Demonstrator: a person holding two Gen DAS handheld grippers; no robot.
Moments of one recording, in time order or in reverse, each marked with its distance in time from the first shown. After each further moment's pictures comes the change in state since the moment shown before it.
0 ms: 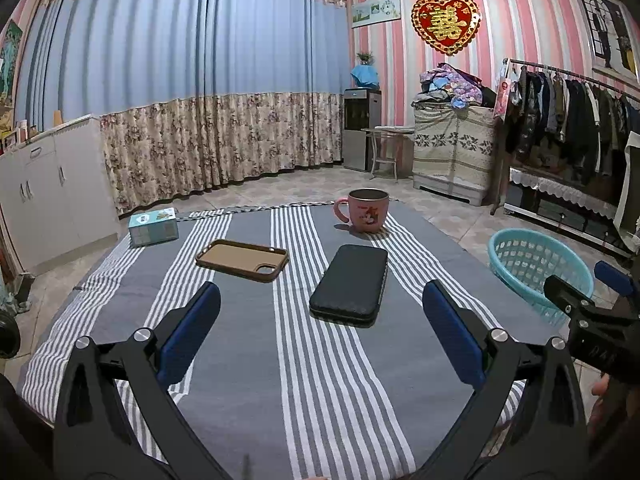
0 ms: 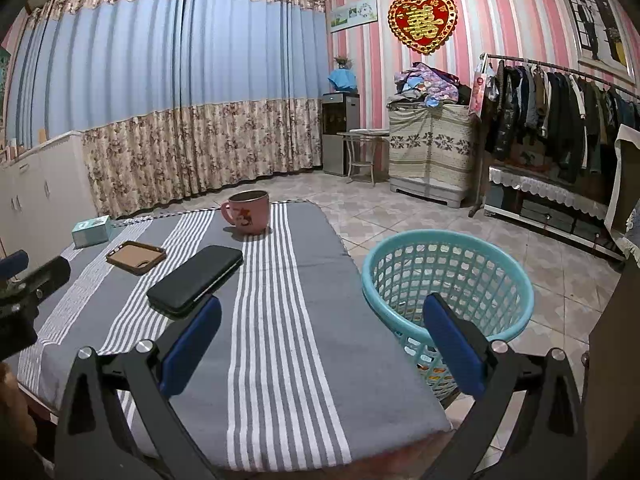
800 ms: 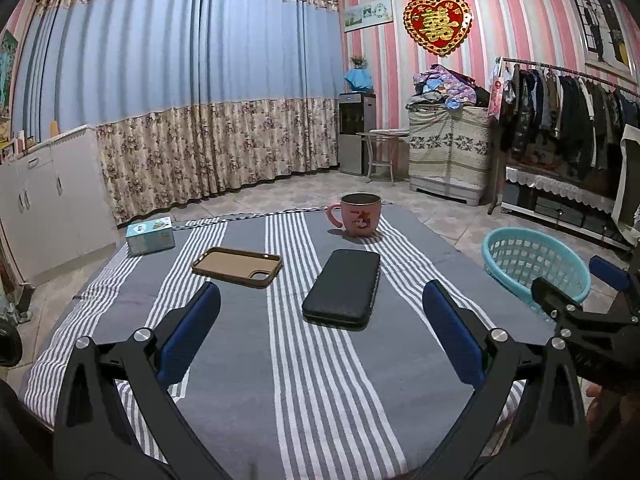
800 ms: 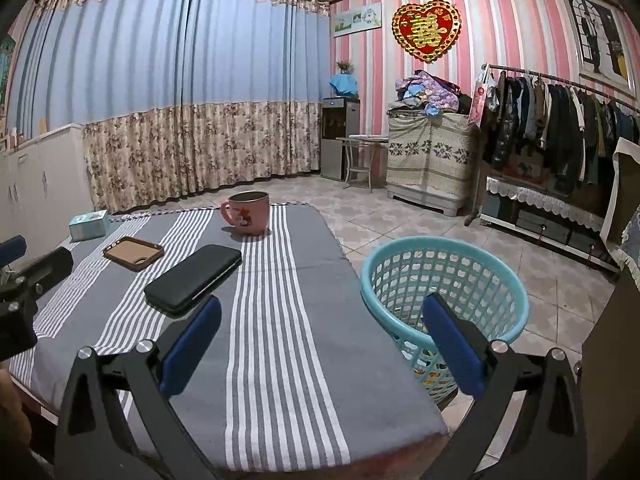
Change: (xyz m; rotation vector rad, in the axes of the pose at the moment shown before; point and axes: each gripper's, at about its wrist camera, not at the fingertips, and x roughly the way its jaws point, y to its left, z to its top) left arm -0.006 -0.010 0.004 0.028 -0.018 0.004; right arm -0.005 0.005 -0.002 -0.031 -0.020 -0.013
